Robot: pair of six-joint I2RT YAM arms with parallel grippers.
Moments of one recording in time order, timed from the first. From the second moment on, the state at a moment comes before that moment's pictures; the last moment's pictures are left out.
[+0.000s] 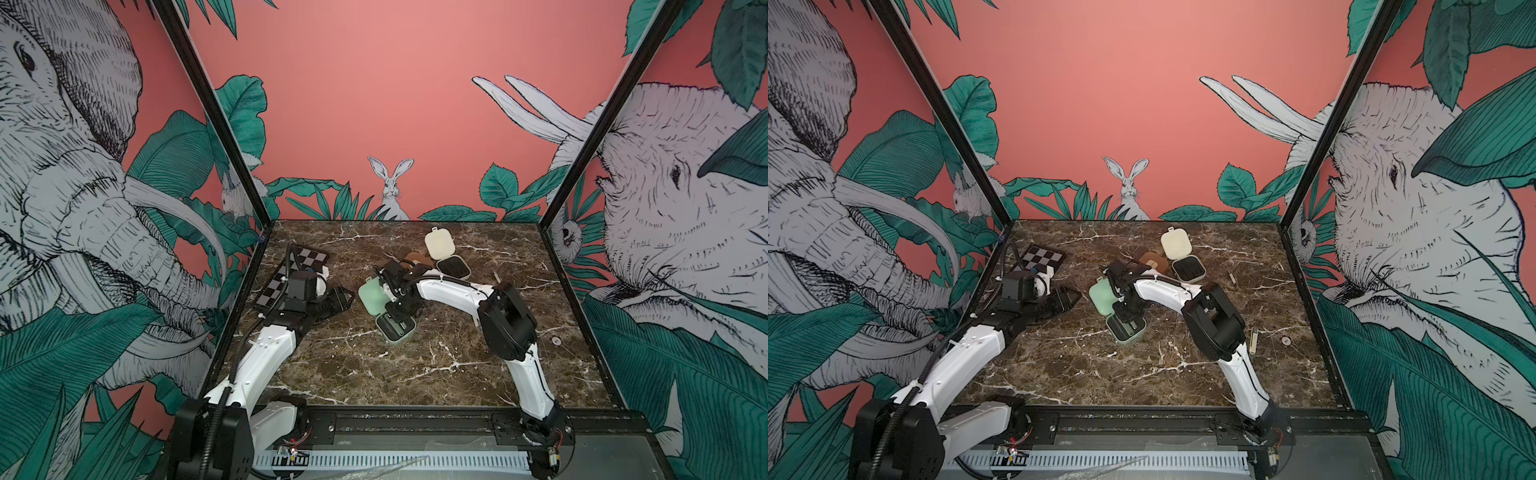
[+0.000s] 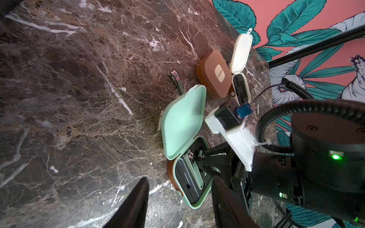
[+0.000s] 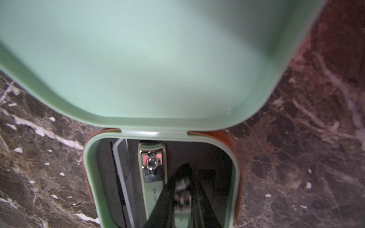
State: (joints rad) left arm -0.20 1.10 0.66 -0.28 0.40 -0.60; right arm 0.83 2.17 1.71 -0.90 -0.09 0.16
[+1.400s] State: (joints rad) left arm -0.20 1.10 0.66 -0.28 0.41 -0.60; right arm 0.83 2.17 1.76 -0.90 -0.11 0.19
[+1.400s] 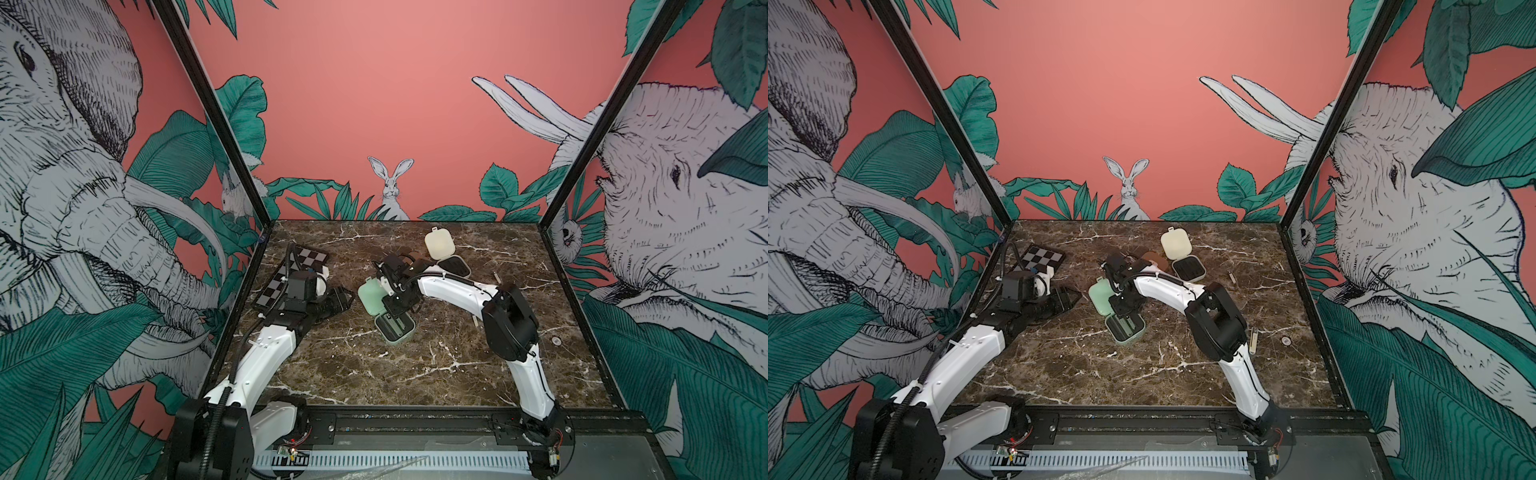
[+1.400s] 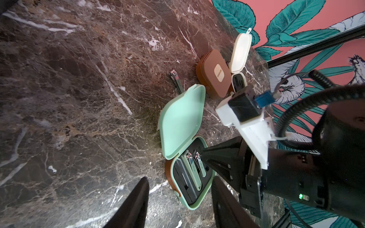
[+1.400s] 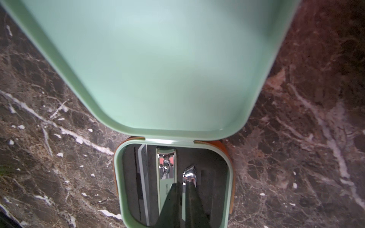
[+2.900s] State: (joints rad) left arm -0.27 1.45 0.74 -0.06 0.41 -0.47; right arm 0.68 2.15 1.69 -0.81 -0.13 0.27
